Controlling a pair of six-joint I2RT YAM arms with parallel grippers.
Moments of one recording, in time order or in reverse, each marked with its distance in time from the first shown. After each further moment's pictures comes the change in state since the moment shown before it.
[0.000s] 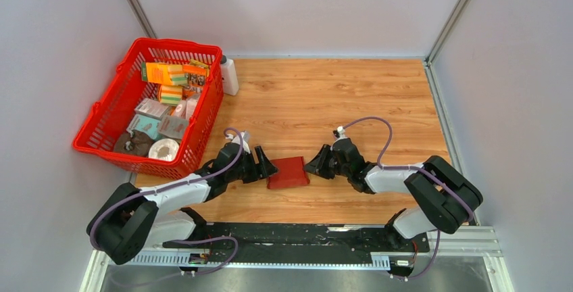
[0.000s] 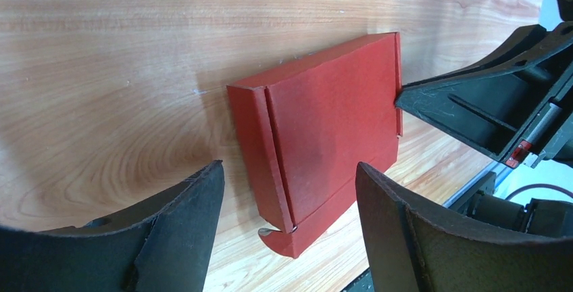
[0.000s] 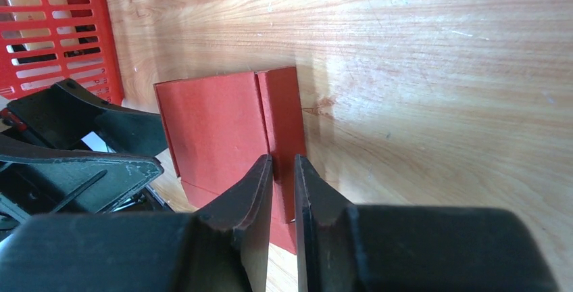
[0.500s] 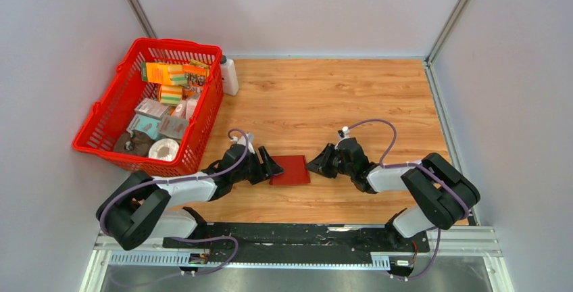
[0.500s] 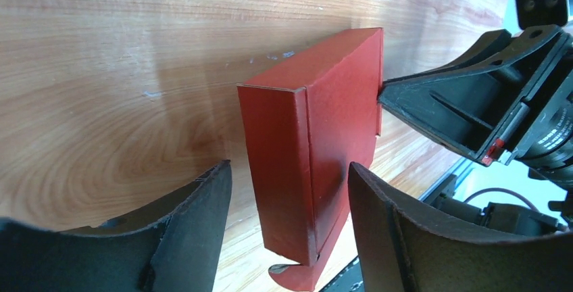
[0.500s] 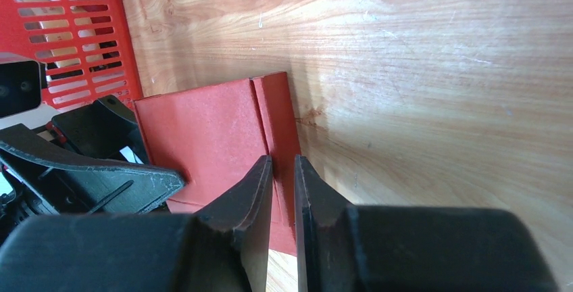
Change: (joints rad) left arm -0.050 0.111 -0.008 0.138 0.008 -0.145; right arm -0.060 0.034 -0.031 0.089 -0.063 0.048
